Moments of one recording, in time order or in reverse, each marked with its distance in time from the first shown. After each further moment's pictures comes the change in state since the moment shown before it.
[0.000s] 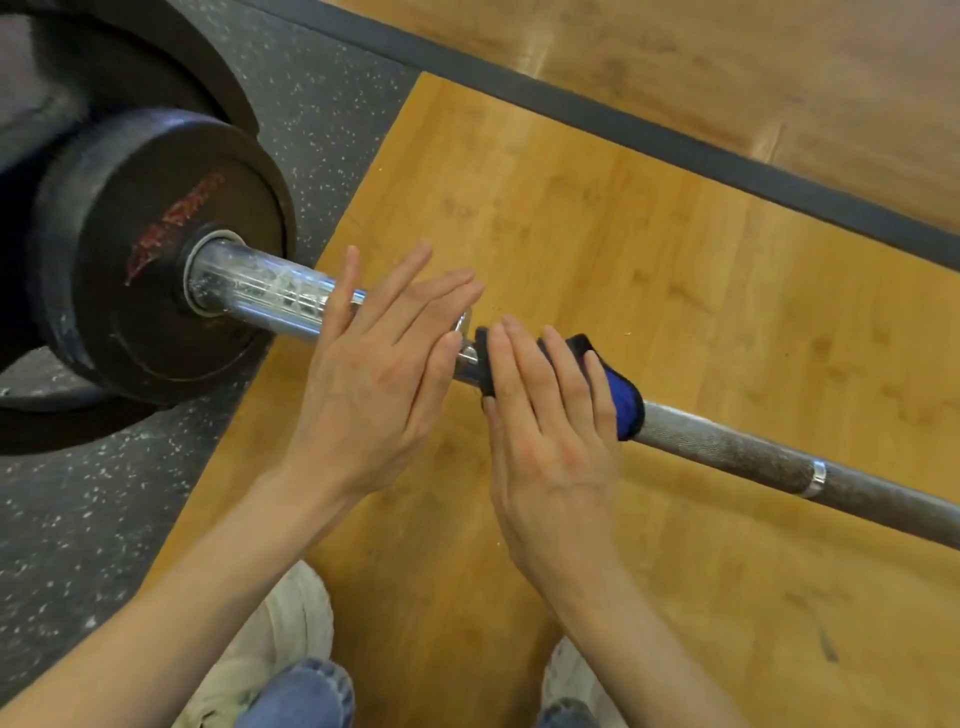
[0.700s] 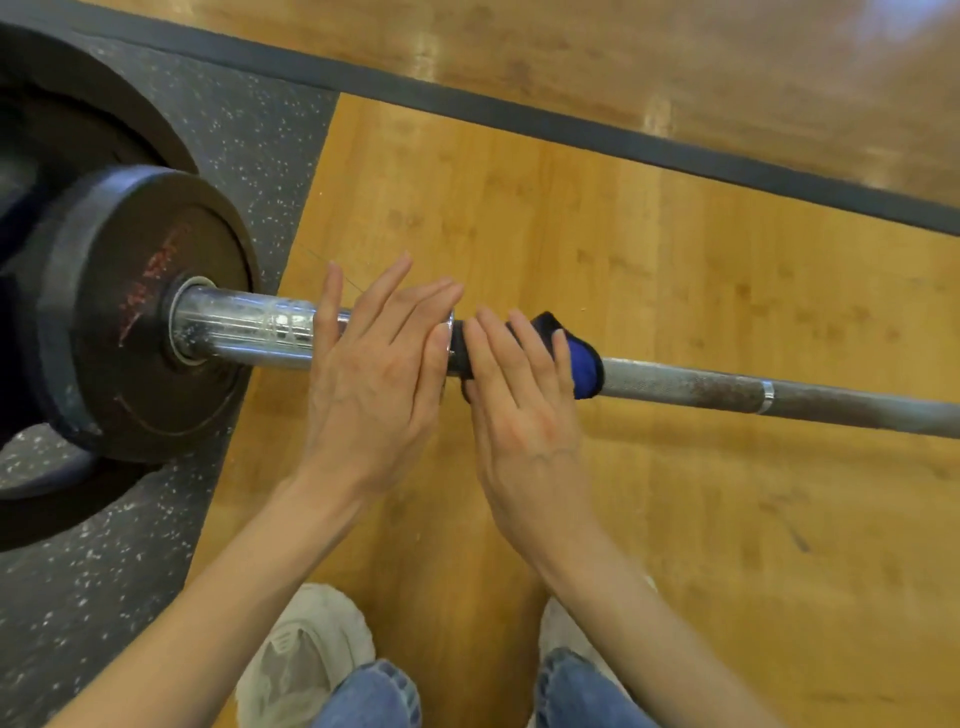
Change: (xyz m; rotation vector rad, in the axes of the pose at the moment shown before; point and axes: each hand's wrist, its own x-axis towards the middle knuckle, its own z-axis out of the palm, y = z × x) left_hand 0.003 -0.011 -0.002 -0.071 0.019 0.057; right_hand 0.004 -0.032 0.009 -0.012 0.036 0.175
